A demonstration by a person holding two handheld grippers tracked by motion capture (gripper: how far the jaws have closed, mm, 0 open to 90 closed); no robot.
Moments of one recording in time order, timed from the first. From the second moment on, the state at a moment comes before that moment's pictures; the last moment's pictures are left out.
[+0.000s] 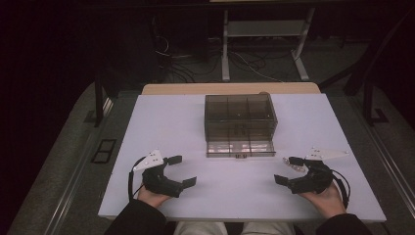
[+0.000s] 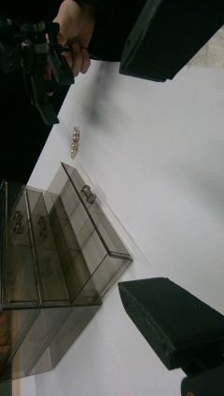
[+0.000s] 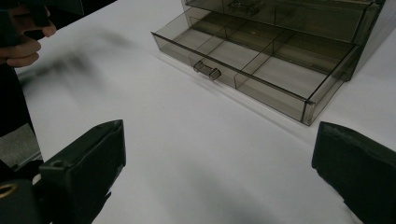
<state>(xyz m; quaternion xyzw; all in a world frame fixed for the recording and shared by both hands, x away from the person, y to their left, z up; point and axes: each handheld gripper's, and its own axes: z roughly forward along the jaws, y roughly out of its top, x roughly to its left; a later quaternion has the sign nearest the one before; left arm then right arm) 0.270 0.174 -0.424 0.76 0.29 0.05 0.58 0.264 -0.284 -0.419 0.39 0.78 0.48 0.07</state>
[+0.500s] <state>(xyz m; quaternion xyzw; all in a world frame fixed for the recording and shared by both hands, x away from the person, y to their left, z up) 0.270 0.176 -0.425 0.75 0.30 0.05 0.58 0.263 -0.284 -0.418 0.39 0.79 0.48 0.07</state>
